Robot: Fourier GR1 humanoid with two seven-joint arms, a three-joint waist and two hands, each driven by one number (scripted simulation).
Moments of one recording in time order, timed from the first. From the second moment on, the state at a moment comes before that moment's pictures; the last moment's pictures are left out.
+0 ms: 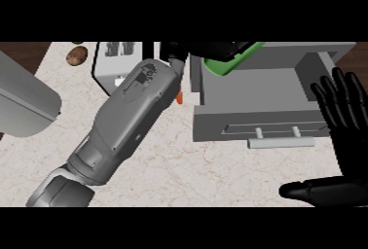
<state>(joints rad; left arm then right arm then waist) -1.20 0.00 -0.18 -0.69 0.38 0.37 -0.28 -0.08 -0.10 -0.09 -2.03 -0.16 0.17 0.11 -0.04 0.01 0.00</state>
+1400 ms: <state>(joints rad) -1.31 0.00 -0.58 -0.42 0.62 0.48 -0.34 -0.16 -0.10 -0.07 -2.01 -0.22 0.20 0.13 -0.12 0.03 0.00</state>
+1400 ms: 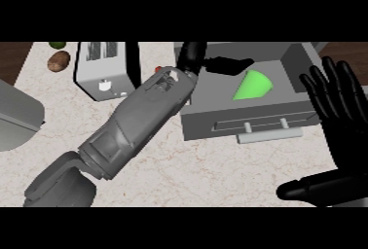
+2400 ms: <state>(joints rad) -1.17 0.11 -0.42 -0.68 0.79 0.38 -0.42 -0.07 -0.22 -0.11 -2.11 -0.27 0.34 0.18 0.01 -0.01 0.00</state>
